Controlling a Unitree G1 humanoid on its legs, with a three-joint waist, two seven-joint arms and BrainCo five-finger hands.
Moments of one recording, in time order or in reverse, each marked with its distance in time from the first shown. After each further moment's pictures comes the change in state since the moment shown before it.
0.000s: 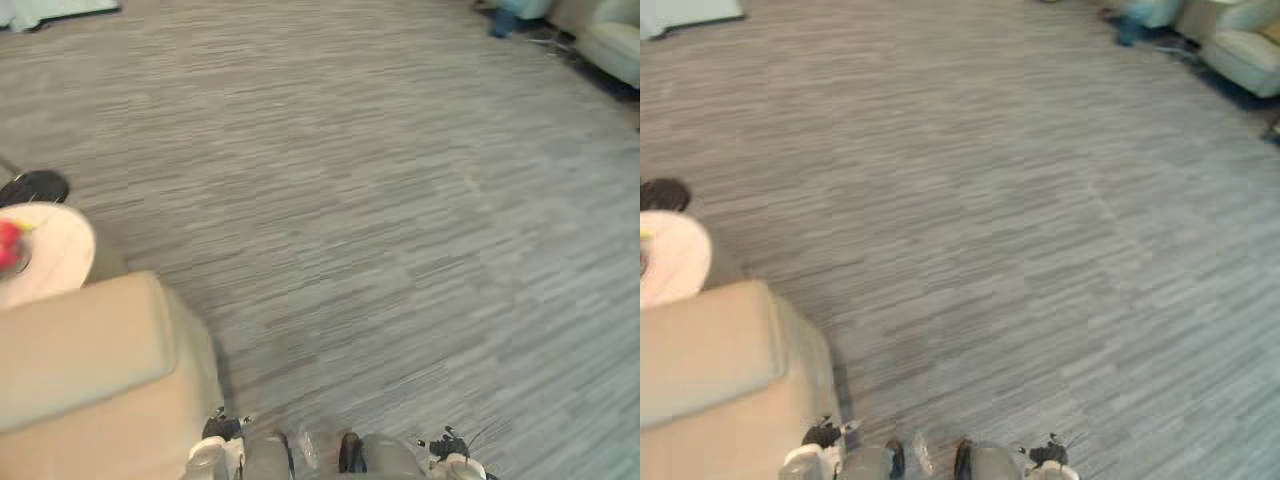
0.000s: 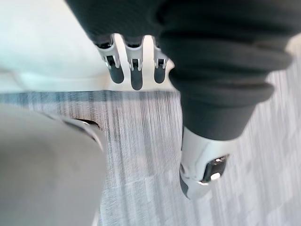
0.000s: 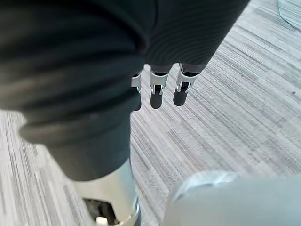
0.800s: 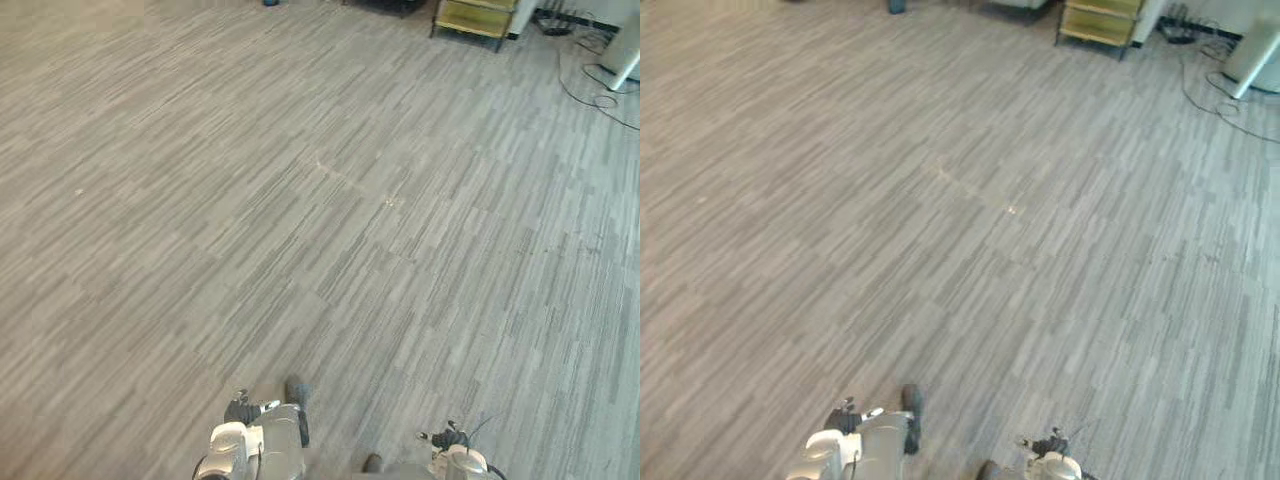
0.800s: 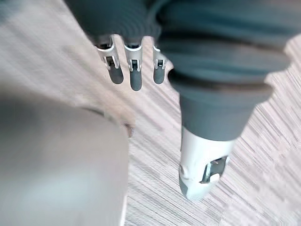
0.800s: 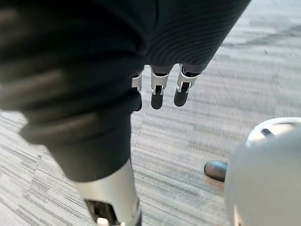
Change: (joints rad) left arm -0.036 -0.020 -0.073 -0.033 0.033 -0.022 0.004; right arm -0.016 -0.002 -0.027 0.042 0.058 -0.006 -0.031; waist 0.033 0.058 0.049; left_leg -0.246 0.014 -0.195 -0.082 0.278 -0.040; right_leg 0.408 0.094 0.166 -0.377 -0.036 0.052
